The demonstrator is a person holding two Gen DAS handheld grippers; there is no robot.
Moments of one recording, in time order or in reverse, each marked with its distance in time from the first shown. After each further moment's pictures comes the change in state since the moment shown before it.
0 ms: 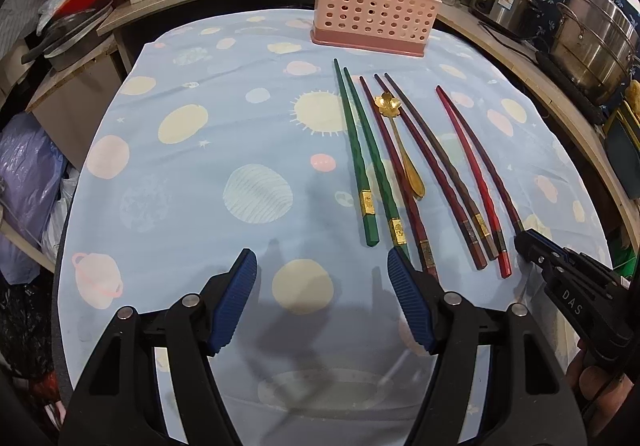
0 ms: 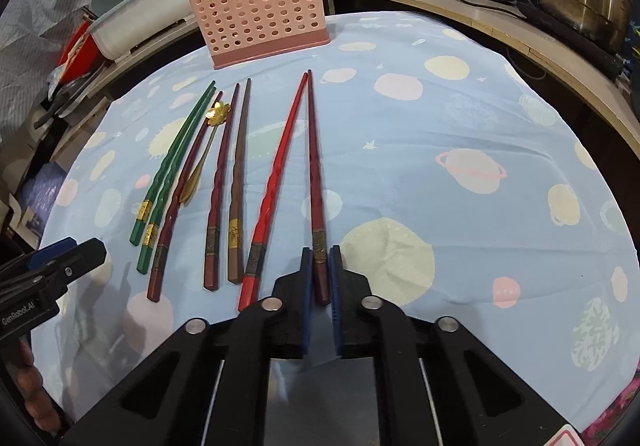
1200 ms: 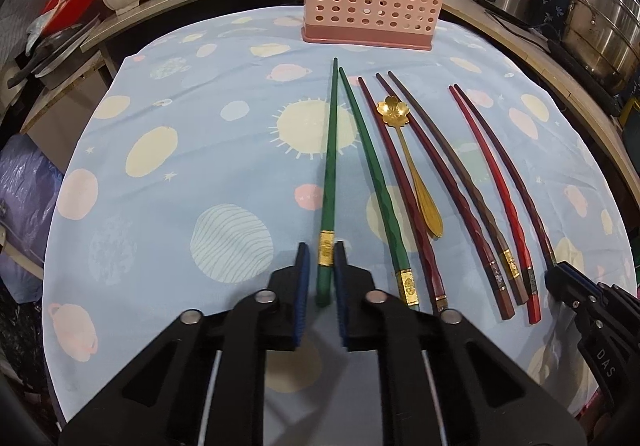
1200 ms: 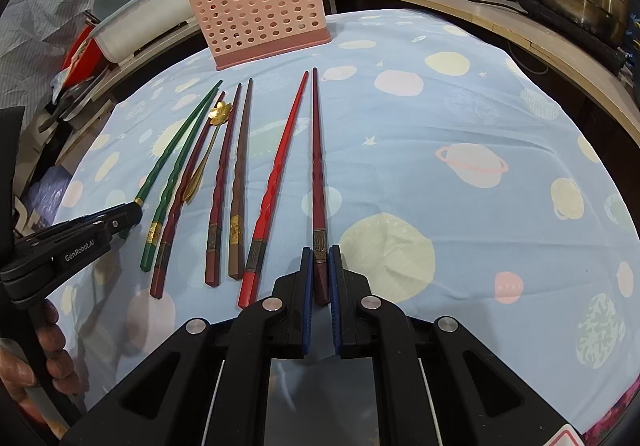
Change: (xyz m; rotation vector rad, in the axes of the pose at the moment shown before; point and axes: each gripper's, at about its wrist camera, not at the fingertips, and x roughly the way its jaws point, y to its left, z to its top) left arm 0.041 -0.013 0.024 0.045 0.004 0.043; right arm -0.001 -0.004 -0.002 0.016 0.003 0.022
